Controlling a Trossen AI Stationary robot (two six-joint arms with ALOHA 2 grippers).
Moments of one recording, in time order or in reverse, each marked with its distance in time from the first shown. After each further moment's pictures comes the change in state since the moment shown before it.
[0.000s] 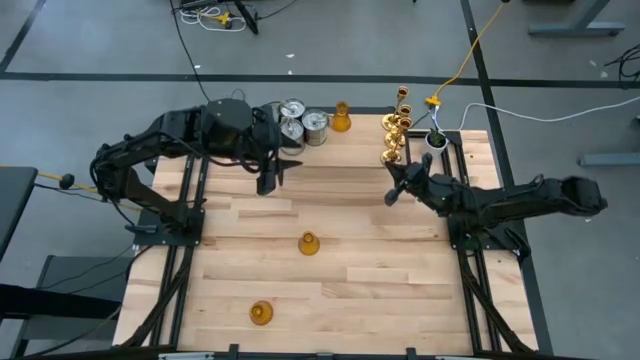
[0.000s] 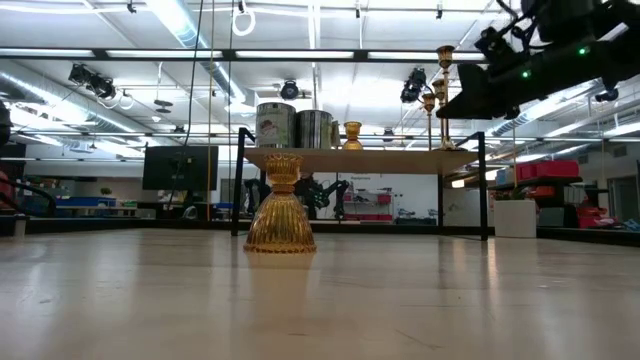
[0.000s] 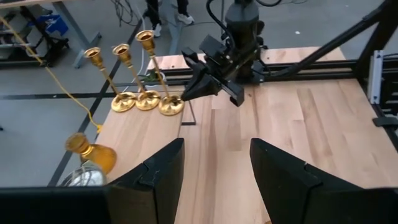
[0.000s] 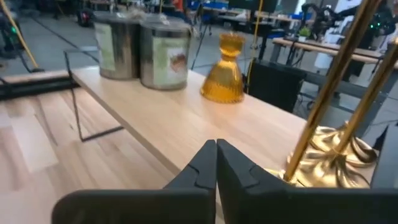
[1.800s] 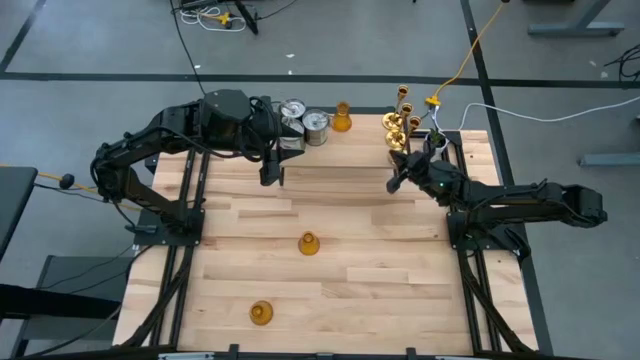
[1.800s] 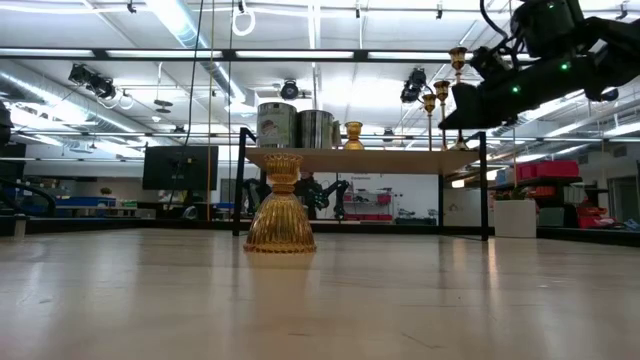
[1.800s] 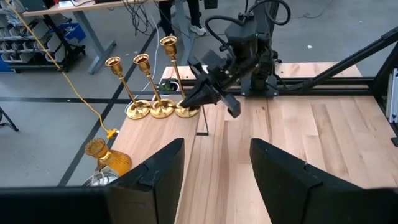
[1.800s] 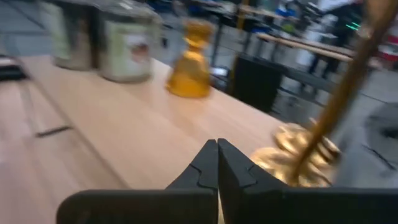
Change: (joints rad) left arm 0.052 0.000 0.001 0.051 0.000 0.001; right arm -0.208 0.001 0.000 -0.019 -0.135 -0.065
